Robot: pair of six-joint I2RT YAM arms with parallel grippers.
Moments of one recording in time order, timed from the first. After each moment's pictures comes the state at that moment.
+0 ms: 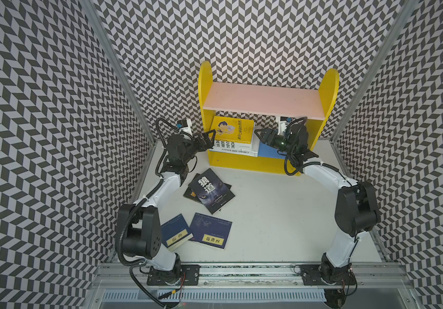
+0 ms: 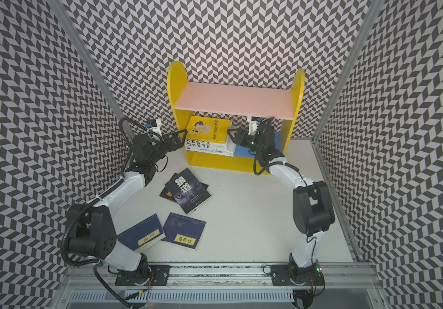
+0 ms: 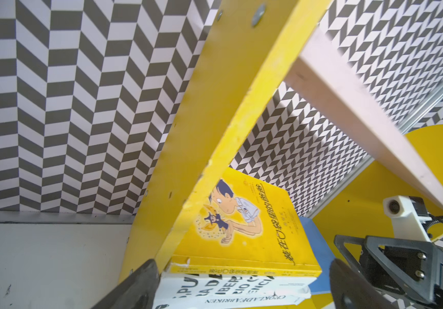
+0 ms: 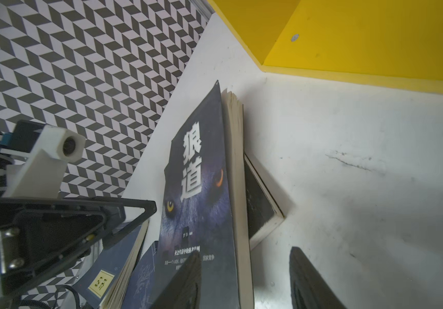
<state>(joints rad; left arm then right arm) -0.14 1.53 1.13 0.39 0.37 -0.53 0.30 1.80 1.43 0.30 -0.53 0.73</state>
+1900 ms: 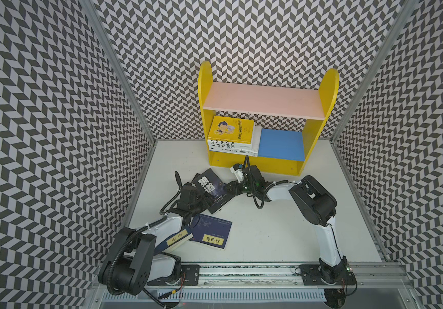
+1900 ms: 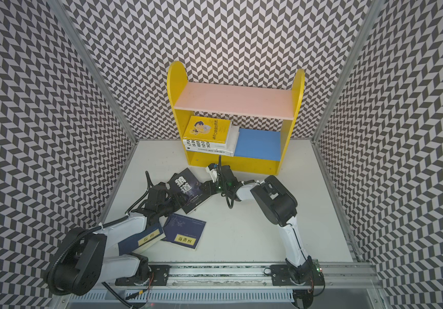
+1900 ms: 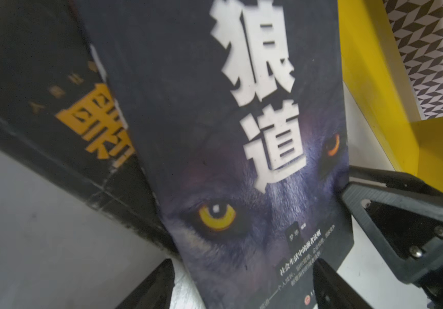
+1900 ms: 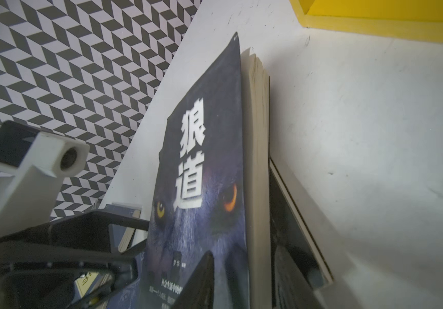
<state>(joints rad) -0.28 1.30 0.42 0.12 0.20 -0.80 0.68 2.17 1.25 0.37 -0.52 0.47</state>
